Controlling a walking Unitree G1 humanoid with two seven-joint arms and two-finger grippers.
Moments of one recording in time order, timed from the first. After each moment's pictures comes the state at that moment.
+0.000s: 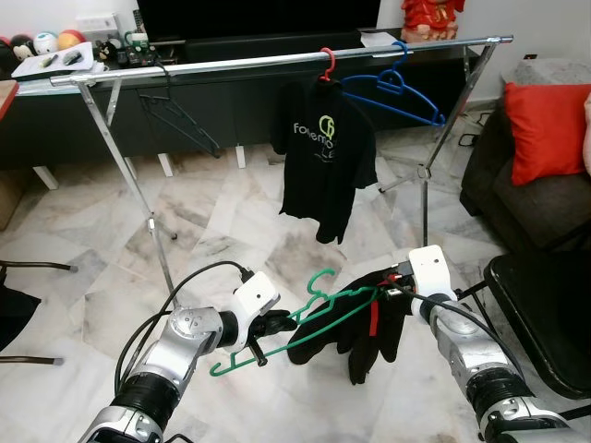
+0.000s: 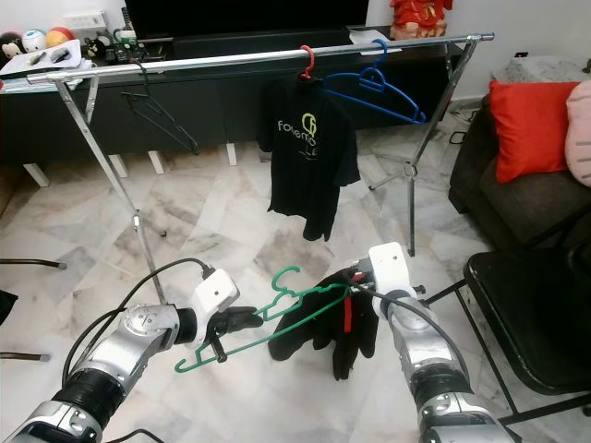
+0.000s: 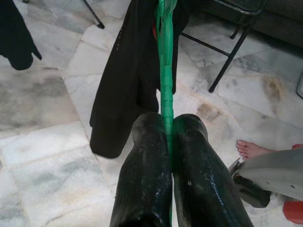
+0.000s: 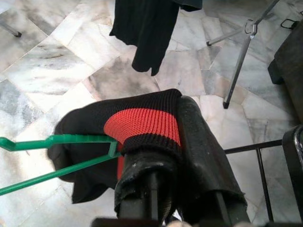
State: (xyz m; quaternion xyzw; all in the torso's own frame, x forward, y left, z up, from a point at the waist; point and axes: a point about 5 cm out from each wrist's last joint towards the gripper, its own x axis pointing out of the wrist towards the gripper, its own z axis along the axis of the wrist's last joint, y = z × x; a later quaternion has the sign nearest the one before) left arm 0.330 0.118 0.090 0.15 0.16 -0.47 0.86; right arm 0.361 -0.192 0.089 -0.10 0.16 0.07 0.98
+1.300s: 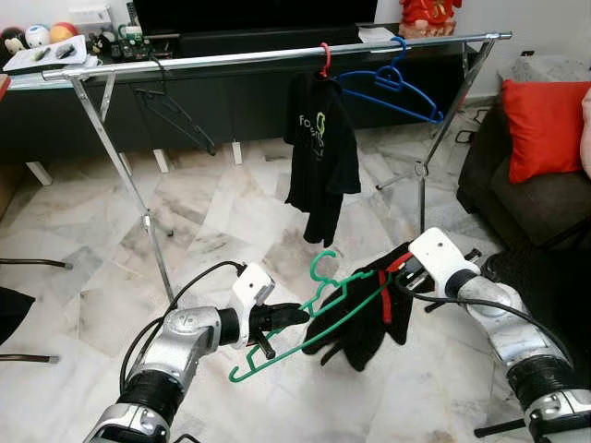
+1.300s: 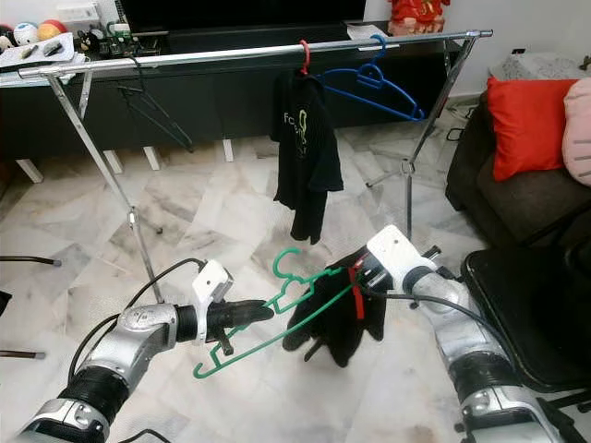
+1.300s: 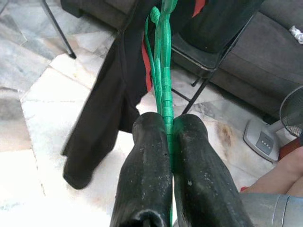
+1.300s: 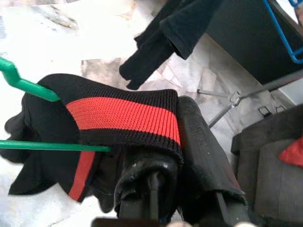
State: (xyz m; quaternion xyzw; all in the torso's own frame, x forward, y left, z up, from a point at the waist) left arm 0.331 0.116 0.100 0.02 0.13 -0.51 0.85; right arm 0.365 -0.215 0.129 -0.32 0.10 0.17 0.93
